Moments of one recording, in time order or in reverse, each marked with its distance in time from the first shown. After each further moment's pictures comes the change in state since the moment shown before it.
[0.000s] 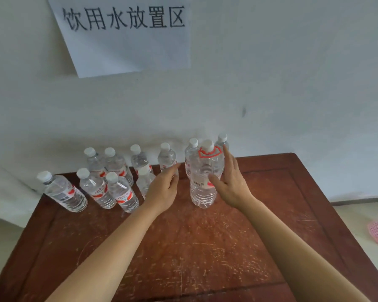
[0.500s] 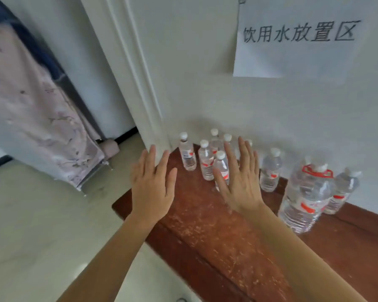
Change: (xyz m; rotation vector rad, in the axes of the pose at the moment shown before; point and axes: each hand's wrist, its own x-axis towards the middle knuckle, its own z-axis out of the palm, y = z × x) left_hand -0.228 0.045 -0.116 0.841 0.769 -0.426; right_hand -0.030 -0.130 0.087 0.016 -0.004 -0.792
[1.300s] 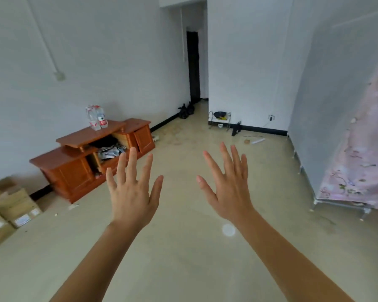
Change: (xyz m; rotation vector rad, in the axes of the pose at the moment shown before) left_hand -0.520 -0.344 -0.460 0.915 0.265 -1.266; right_hand -0.231 -0.765 0.154 0.830 -0.391 -1.122
